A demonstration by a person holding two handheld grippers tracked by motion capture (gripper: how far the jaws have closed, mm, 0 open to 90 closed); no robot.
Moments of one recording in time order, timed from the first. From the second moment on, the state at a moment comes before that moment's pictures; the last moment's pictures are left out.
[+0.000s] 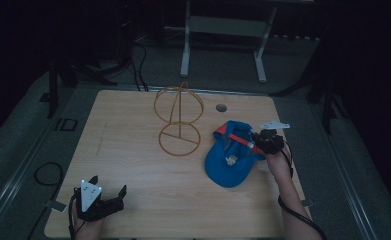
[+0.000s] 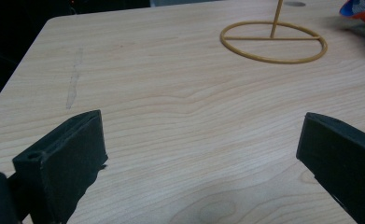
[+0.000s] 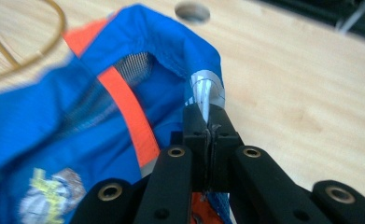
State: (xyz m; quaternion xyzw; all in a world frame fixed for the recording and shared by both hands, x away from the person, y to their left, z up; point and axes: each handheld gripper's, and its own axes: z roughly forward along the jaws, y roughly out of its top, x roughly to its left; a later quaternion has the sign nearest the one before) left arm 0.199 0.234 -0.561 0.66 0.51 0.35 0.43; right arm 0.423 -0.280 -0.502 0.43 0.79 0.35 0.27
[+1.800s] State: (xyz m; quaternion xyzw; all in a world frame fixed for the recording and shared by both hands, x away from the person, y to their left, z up) left arm 0.215 0.129 -0.436 0.74 0.35 0.27 0.51; right arm 0.284 -0.271 -0.350 0.26 0.77 0.51 0.28
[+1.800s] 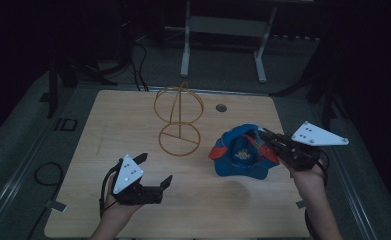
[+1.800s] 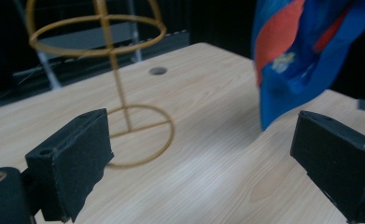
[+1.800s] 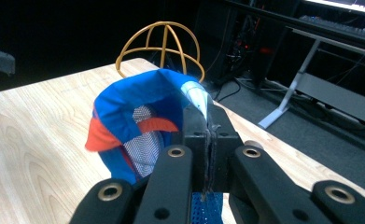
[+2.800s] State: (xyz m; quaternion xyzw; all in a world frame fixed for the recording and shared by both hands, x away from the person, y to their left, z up) left arm 0.273 0.025 -0.394 0.77 0.27 0.25 0.51; right arm 0.279 -0.246 -0.346 0.23 0.77 0.54 0.25
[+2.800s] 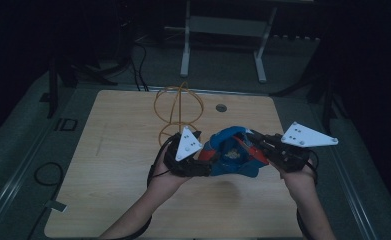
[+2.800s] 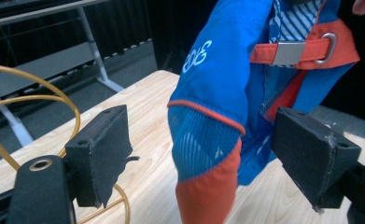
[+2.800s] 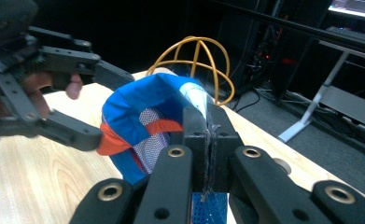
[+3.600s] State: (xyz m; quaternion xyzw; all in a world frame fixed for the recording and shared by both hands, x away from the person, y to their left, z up) left arm 0.280 0.015 -0.396 0.79 0.27 0.27 0.48; right arm 0.266 -0.245 -0.349 0.21 0.78 0.54 0.25
